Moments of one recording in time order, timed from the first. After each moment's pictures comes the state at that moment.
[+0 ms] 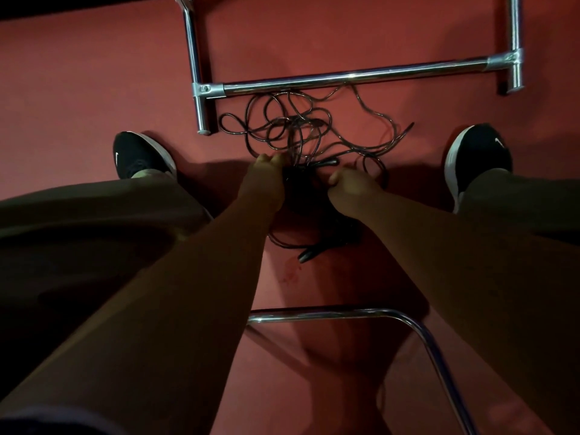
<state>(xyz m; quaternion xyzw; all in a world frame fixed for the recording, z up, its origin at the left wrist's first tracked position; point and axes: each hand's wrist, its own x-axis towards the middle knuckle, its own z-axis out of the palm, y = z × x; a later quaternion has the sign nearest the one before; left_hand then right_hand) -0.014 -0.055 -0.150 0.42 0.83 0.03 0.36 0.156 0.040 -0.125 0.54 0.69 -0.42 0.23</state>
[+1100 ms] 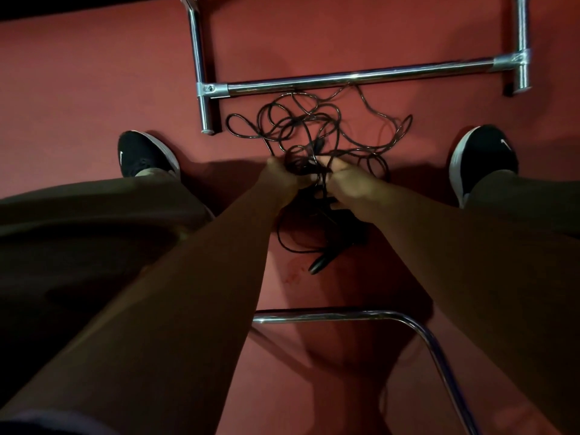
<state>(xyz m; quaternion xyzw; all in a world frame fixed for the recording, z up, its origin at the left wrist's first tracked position) -0.001 -0.043 -0.157 0.10 0.77 0.29 0.55 0.140 0.038 -0.123 0.53 0.50 -0.67 0.13</state>
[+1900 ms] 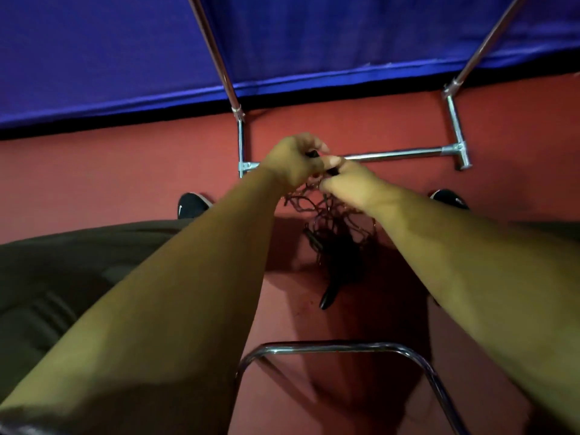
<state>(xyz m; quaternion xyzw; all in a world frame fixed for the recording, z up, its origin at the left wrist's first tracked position) -0.024 0.011 0.054 0.41 0.75 0.31 0.41 0.120 0.069 0.028 0.48 0.70 -0.53 0.03</state>
